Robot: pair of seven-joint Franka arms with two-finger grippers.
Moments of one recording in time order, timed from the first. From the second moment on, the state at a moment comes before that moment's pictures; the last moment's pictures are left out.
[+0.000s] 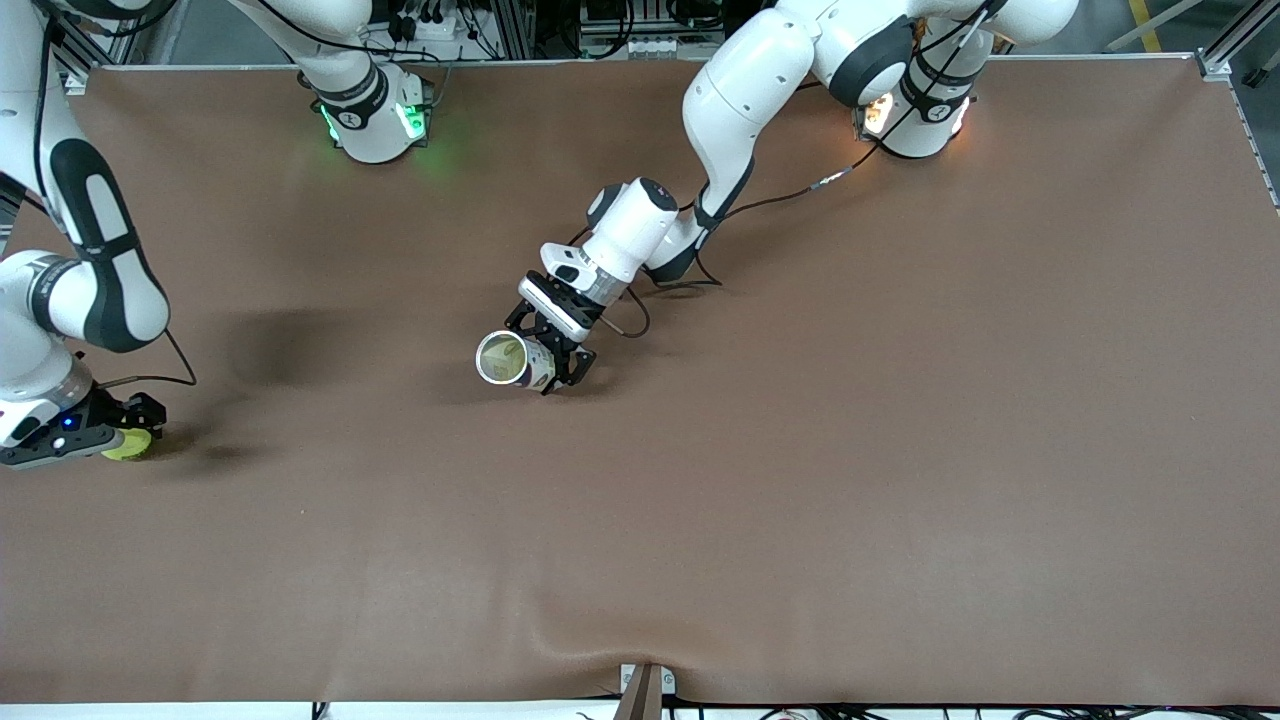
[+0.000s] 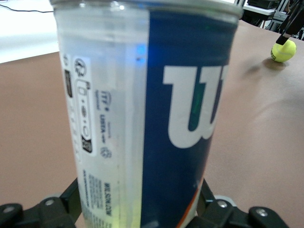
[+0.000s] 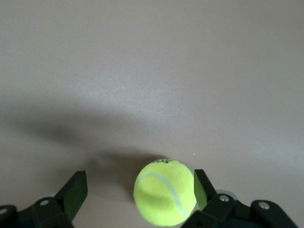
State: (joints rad) left arm -0.98 1.11 -0.13 -1.31 -0.71 3.53 0.51; right arm -0.40 0.56 -0.02 -1.87 -0.13 2.69 -0.67
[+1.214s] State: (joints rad) left arm -0.98 1.11 -0.13 -1.31 -0.70 3.53 0.51; right arm -0.50 0.65 0.01 -1.85 -0.12 2.71 -0.74
